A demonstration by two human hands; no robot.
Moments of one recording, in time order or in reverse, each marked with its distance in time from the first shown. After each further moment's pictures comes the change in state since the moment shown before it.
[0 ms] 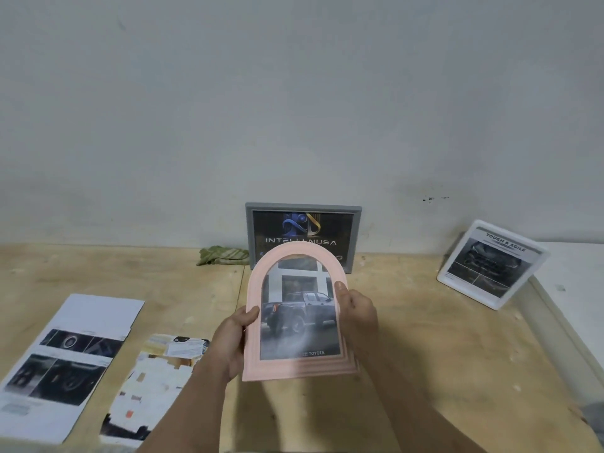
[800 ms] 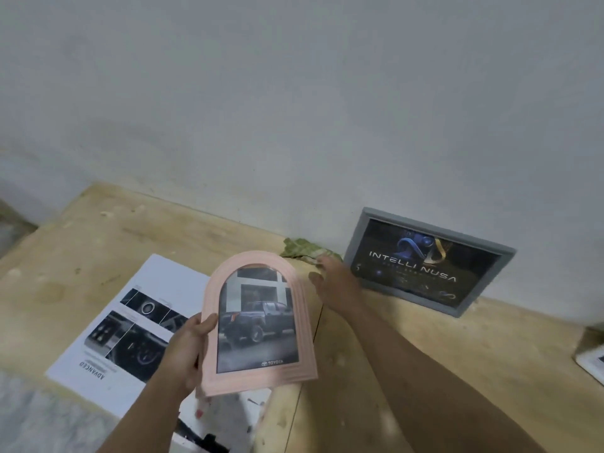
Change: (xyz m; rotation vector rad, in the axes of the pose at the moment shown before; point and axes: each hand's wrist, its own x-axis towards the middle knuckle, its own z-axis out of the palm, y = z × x) left_hand 0.042 0.062 -0.231 -0.141 0.408 0.049; right_hand 0.093 -0.083 0.261 -0.614 -0.486 -0.358
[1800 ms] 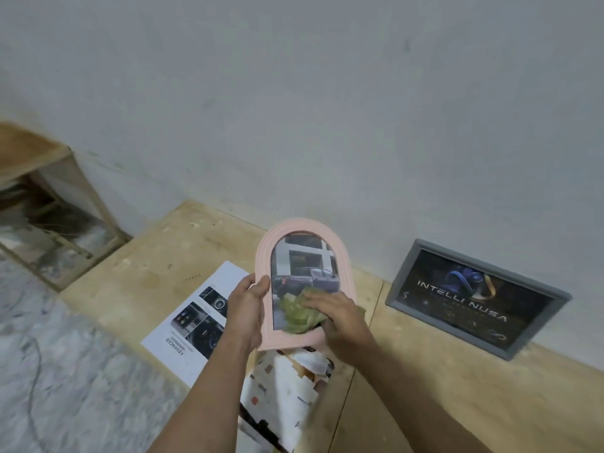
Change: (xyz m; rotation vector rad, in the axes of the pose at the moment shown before) left_hand -0.055 0.057 0.002 -0.104 0.053 0.336; right_hand -0.107 -0.091 0.012 0.054 -0.032 -0.586
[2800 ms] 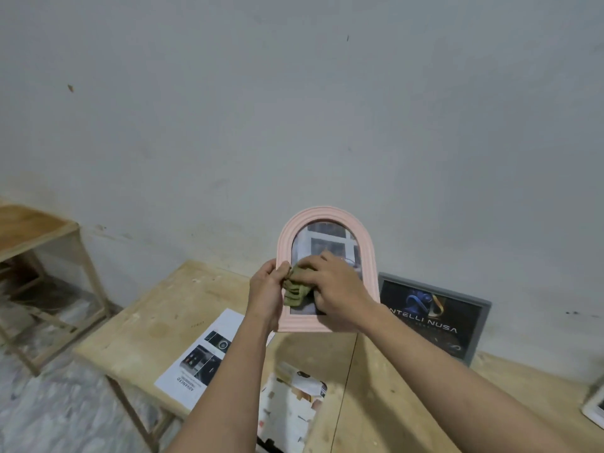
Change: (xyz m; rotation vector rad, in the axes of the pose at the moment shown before) left_hand -0.114 0.092 0.026 -0.161 -0.294 0.300; right_hand -0.018 -0.138 -0.114 -0.536 0.198 -0.339
